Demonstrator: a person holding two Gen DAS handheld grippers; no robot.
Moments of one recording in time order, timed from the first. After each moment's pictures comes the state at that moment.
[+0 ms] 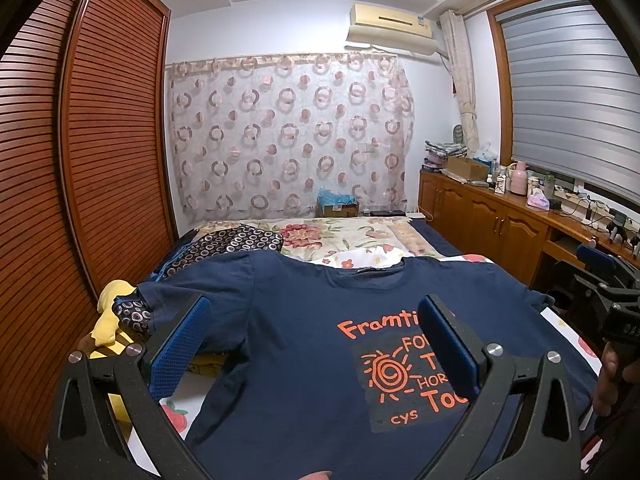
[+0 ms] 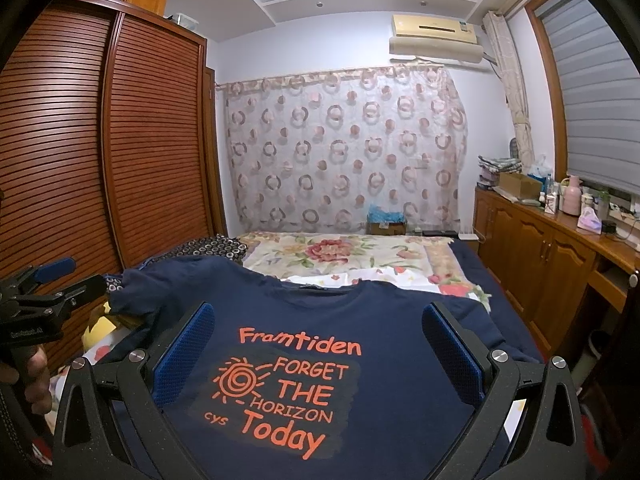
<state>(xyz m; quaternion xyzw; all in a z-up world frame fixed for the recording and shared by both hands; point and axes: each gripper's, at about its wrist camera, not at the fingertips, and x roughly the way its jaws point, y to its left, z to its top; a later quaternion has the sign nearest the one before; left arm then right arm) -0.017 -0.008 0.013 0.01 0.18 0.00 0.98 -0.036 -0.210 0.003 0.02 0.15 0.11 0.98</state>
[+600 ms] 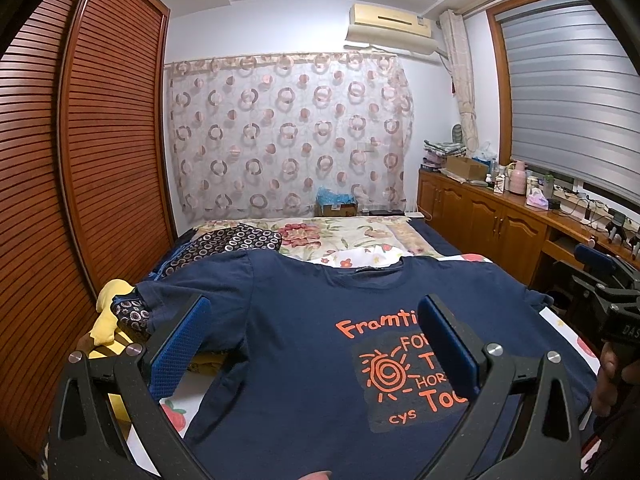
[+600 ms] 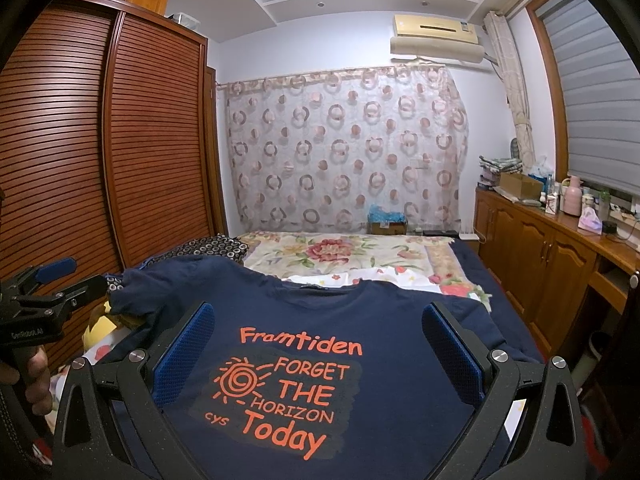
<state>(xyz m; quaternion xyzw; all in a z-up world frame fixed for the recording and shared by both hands) -0.017 -0.007 0.012 0.00 0.17 0.00 0.98 -0.036 -0.209 0.003 0.02 0.15 0.12 0.98</state>
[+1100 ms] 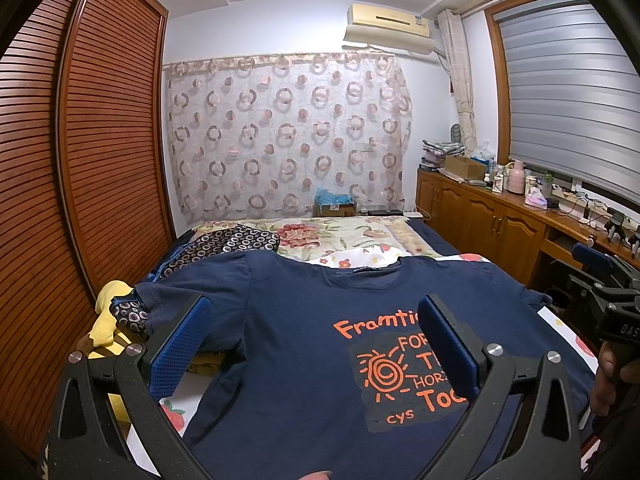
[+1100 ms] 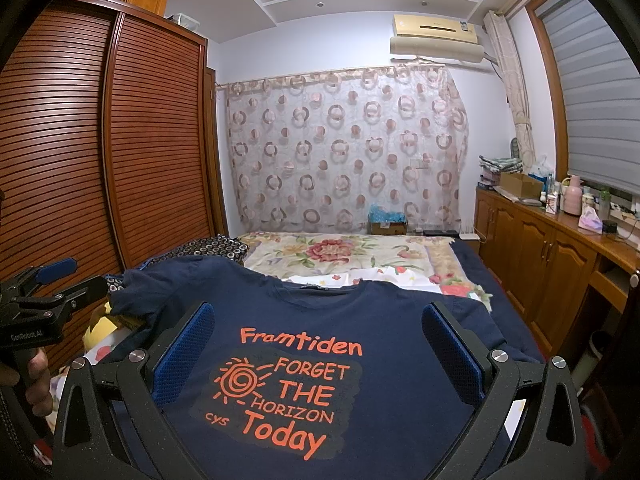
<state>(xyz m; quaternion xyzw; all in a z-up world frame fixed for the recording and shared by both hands) -0.018 -0.009 0.013 0.00 0.17 0.00 0.98 -0.036 -0.208 0.003 0.02 0.15 0.12 0.98</state>
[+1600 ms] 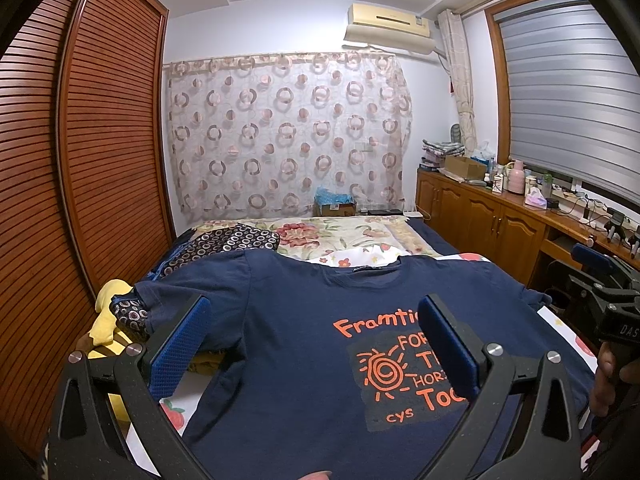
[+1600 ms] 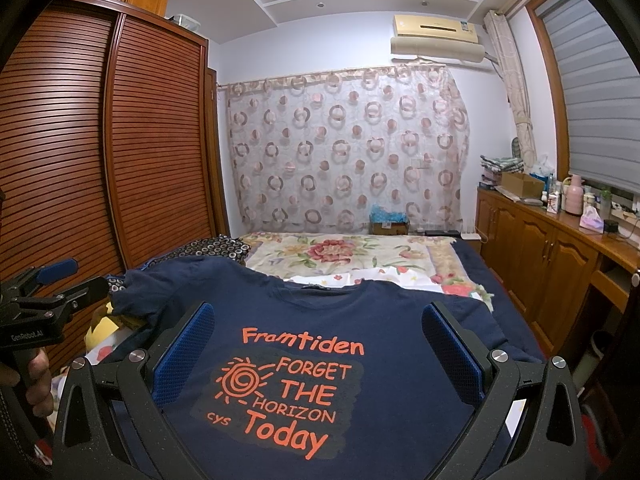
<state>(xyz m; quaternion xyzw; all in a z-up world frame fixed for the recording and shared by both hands) -0.018 -0.008 0.012 0.00 0.18 0.00 0.98 -0.037 -0.208 0.002 0.02 0.15 0.12 0.98</state>
